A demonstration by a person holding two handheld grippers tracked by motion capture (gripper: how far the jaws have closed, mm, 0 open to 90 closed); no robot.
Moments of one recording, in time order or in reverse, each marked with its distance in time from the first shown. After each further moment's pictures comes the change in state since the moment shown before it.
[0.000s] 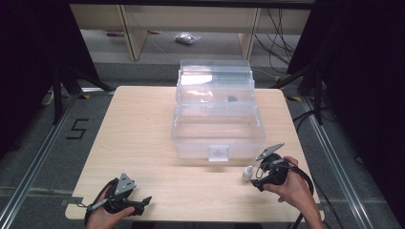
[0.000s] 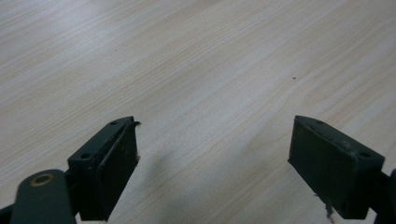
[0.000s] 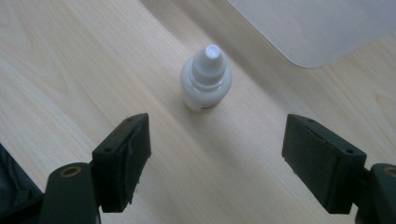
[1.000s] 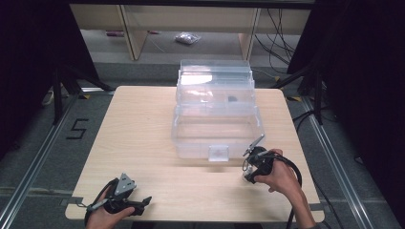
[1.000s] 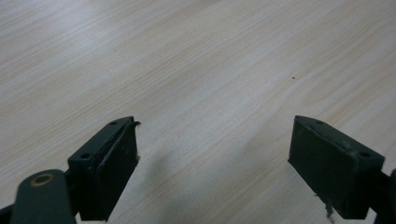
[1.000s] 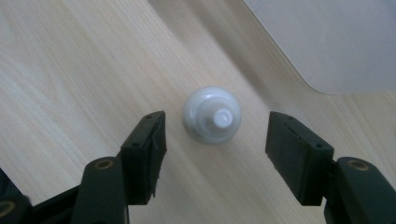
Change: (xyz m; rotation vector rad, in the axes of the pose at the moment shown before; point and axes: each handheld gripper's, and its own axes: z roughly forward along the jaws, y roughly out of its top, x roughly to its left) left arm -0.001 0.000 0.001 -0.011 -0.007 -0.012; right arm -0.002 0.036 0.023 0.128 0.019 -0.098
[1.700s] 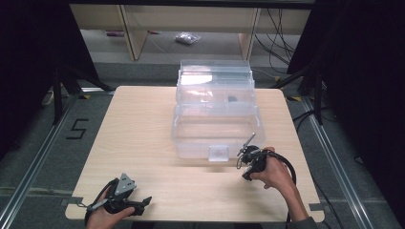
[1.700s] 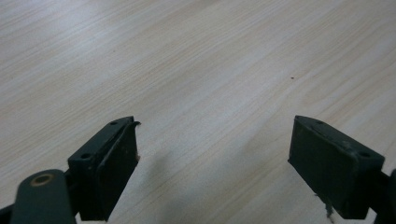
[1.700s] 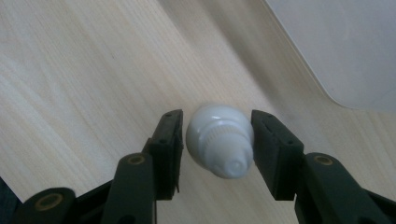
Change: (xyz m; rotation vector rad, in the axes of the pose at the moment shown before) left arm 0.001 0.000 -0.001 0.018 0.005 0.023; right arm -0.003 0.015 0.016 0.077 0.022 -0.063
